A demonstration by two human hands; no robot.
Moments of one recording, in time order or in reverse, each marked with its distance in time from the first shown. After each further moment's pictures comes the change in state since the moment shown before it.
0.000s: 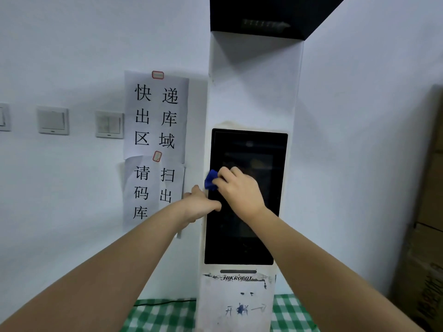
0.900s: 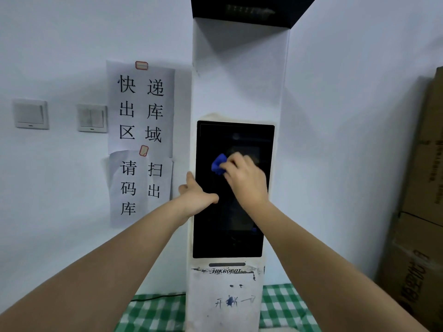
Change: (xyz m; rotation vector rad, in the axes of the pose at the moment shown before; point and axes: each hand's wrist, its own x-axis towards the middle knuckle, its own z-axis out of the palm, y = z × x) left_hand -0.010 0.020 0.022 -0.042 0.057 0.009; right_hand -0.016 0.032 -0.003 0.026 0.112 0.231
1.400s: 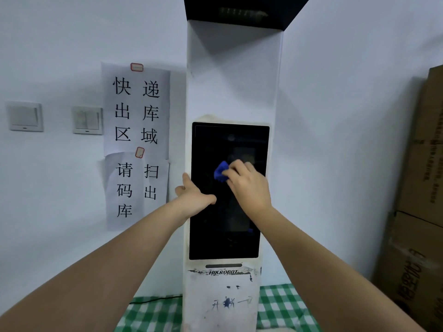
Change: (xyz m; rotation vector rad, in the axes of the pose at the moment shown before) left_hand -0.004 0.006 0.004 -0.001 0.015 -0.014; right_hand -0.014 0.013 -0.004 0.005 -0.043 -0.018
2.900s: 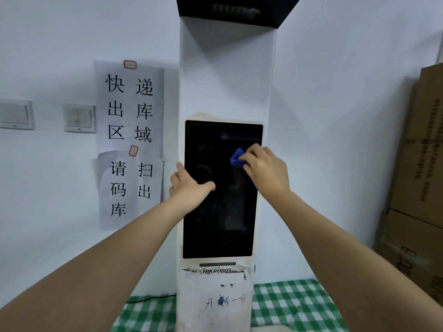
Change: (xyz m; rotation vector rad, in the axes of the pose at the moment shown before) left_hand 0.019 0.004 0.011 0.011 0.136 0.059; right_hand 0.014 0.049 -0.029 -0.015 -0.107 0.094
